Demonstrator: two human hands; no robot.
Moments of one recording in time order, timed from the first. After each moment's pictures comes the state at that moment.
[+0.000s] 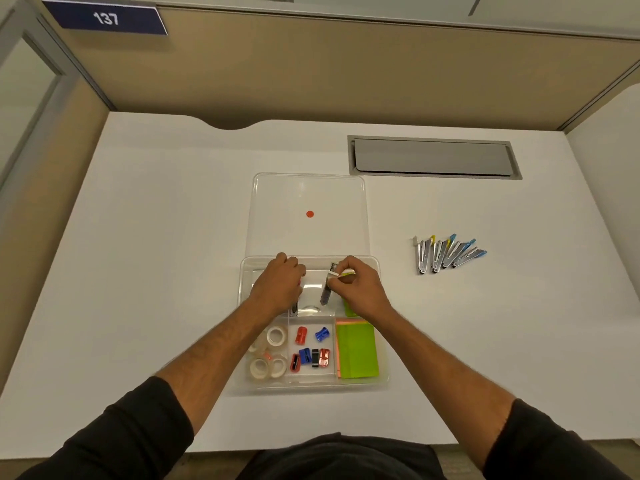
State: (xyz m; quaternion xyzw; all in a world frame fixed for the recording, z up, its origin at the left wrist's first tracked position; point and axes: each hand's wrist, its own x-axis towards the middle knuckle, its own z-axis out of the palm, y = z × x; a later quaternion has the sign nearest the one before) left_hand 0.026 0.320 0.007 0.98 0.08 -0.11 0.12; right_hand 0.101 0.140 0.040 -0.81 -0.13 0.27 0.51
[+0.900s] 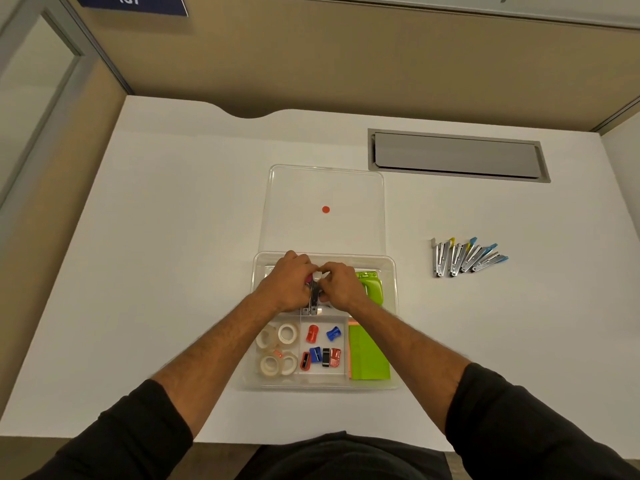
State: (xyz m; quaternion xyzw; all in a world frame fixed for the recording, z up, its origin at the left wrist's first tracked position) left_hand 0.019 0.331 0.013 0.95 0.09 -0.14 0.26; right_hand 0.096 0.200 0.000 -0.86 -0.18 0.37 0.30
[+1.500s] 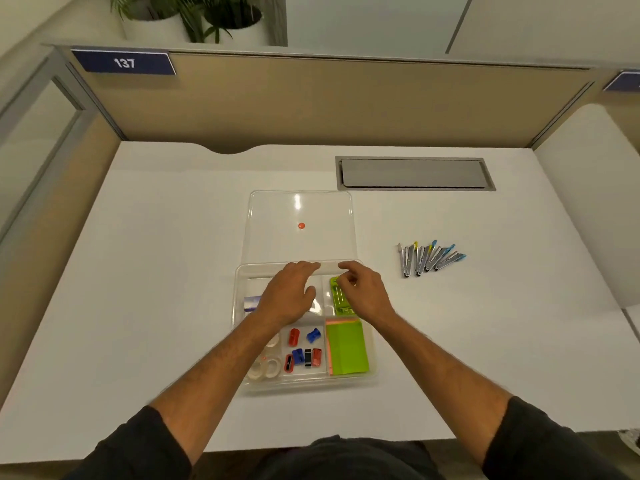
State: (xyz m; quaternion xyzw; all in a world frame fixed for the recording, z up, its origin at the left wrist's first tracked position) left_hand 0.007 0.277 0.056 0.94 0.12 -0.02 0.32; right_hand 0.096 0.112 0.061 -0.87 -0.17 0.19 0.41
